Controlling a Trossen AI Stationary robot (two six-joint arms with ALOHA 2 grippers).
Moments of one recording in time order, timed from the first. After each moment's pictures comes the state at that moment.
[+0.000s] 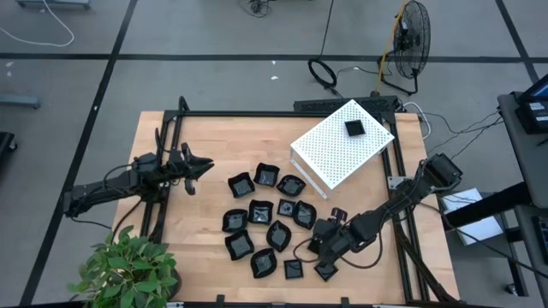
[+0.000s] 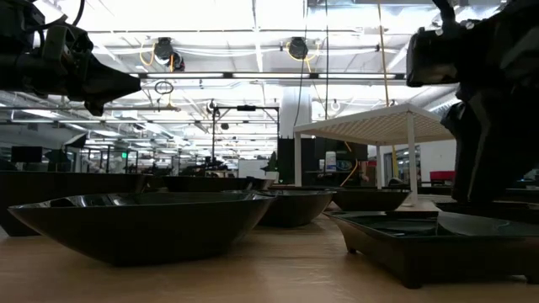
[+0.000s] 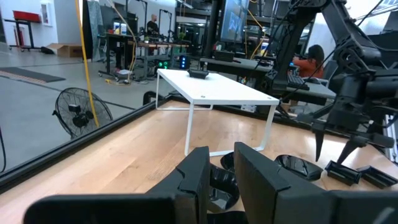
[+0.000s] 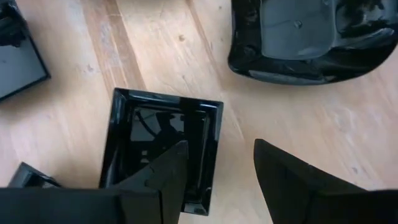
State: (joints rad) left arm 0.27 0.01 0.01 0.02 0.02 -0.14; right arm 0.60 1.70 0.94 -0.50 0.28 0.93
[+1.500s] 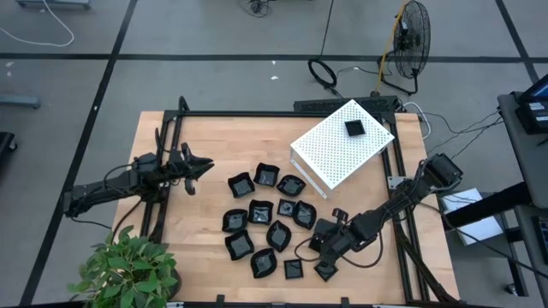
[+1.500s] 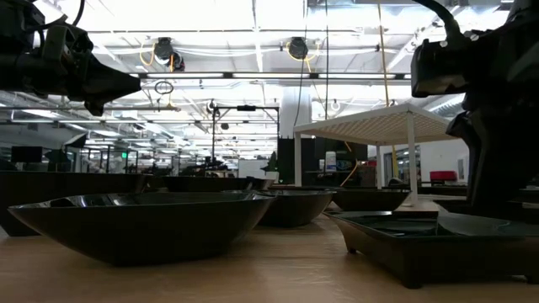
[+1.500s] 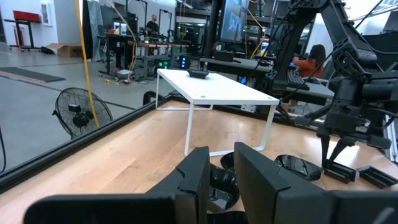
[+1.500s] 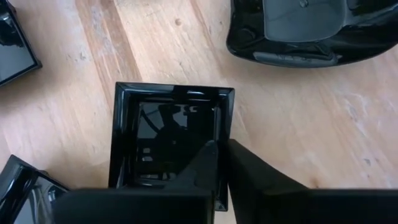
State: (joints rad) left arm 0.27 0.01 0.01 0.02 0.02 -0.14; right arm 0.60 1.70 0.90 -0.46 0.26 0.95
